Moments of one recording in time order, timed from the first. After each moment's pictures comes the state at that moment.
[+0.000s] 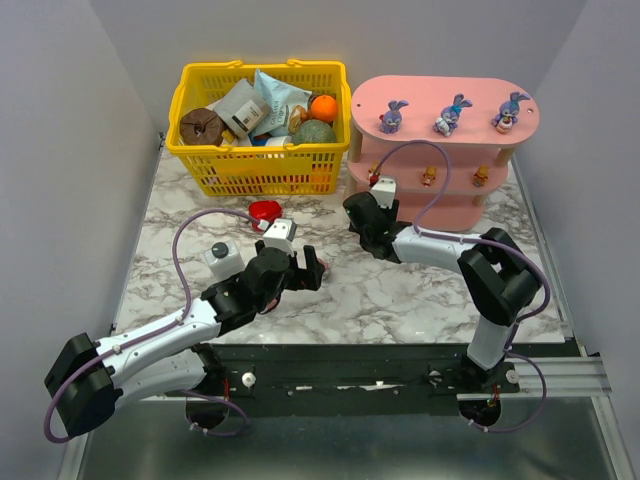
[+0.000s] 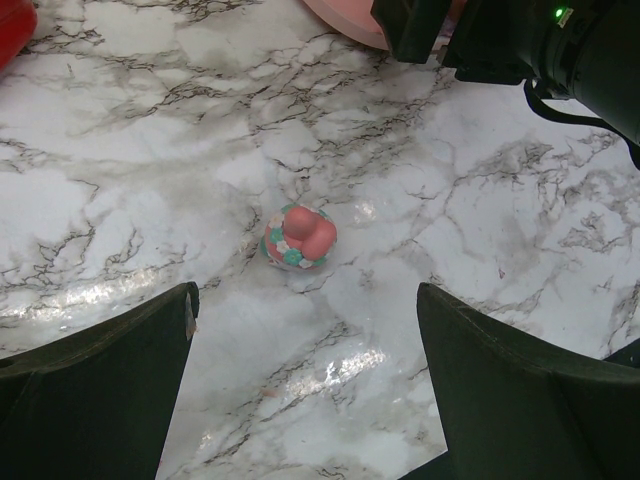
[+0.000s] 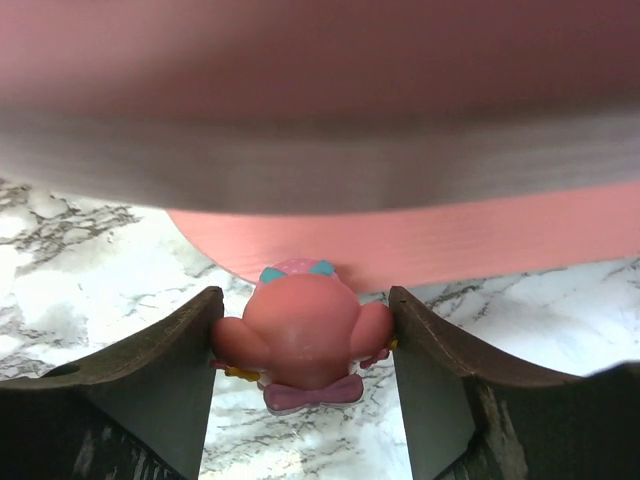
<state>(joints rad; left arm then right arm) -0.89 0.96 0.54 -0.05 -0.33 -0.57 0.72 1.80 1.07 0.02 0.73 0.56</state>
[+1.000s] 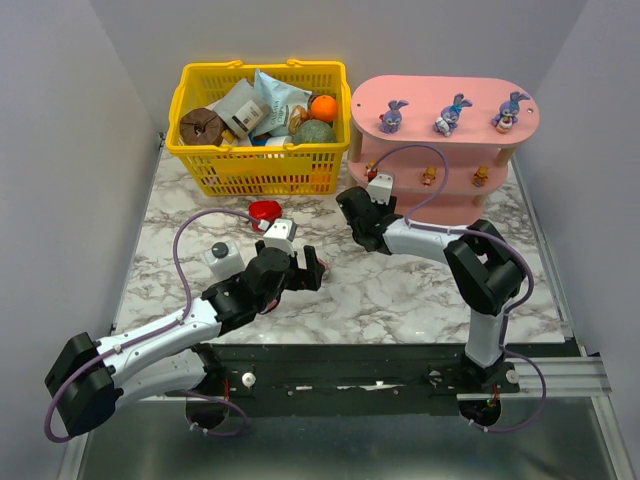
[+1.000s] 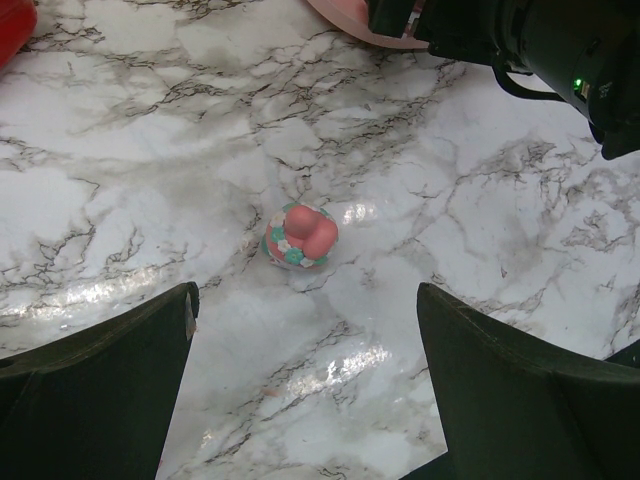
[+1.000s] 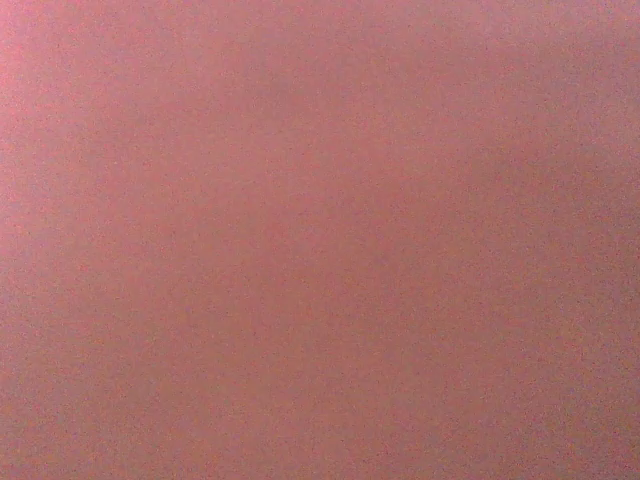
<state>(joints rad) -0.89 0.96 0.54 -0.05 -0.34 -0.57 0.71 1.90 1.17 -0.05 0.80 0.61</state>
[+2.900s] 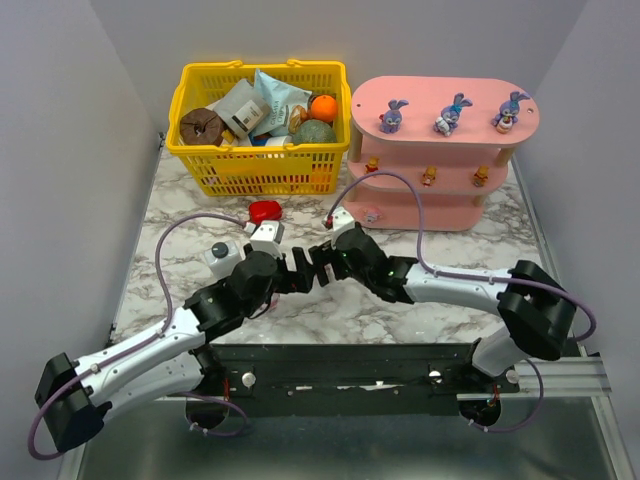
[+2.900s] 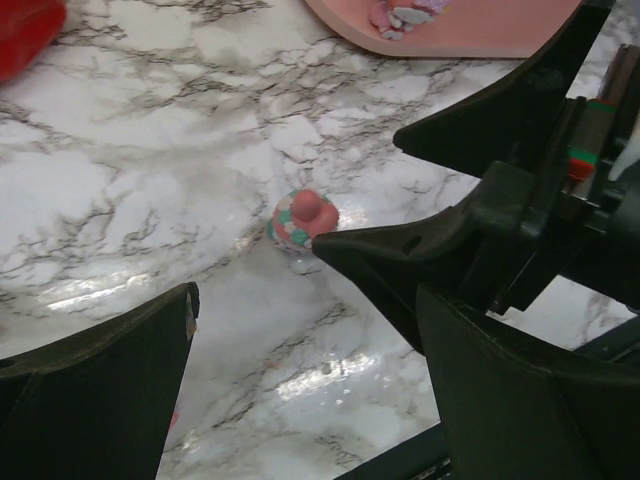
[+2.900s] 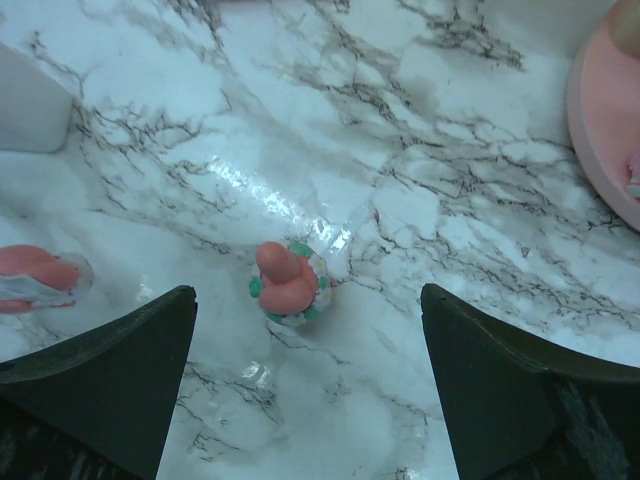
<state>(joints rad) -0.89 0.83 0.55 -0.17 -0.34 -0.60 0.98 1.51 0.87 0.10 0.30 0.23</state>
